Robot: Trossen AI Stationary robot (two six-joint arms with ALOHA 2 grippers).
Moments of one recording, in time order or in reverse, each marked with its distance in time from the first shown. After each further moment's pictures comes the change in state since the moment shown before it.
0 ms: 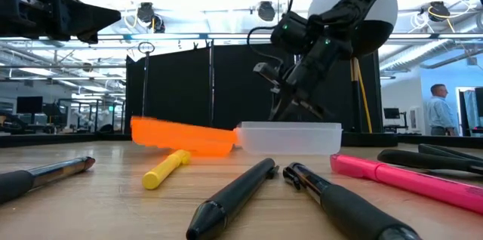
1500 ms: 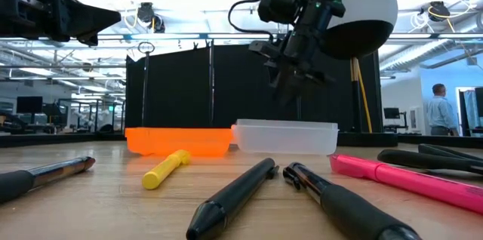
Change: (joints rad) left arm 0.000 0.000 0.000 -0.008 0.000 -0.030; right arm 0.095 -0.035 0.256 -0.465 0.158 -0.141
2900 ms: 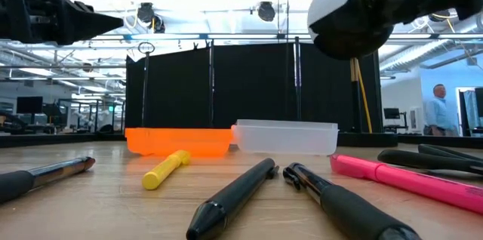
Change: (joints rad) left arm 0.000 0.000 0.000 -0.016 -0.063 0.252; right arm 0.432 -0.660 -0.827 1.070 0.338 -0.807
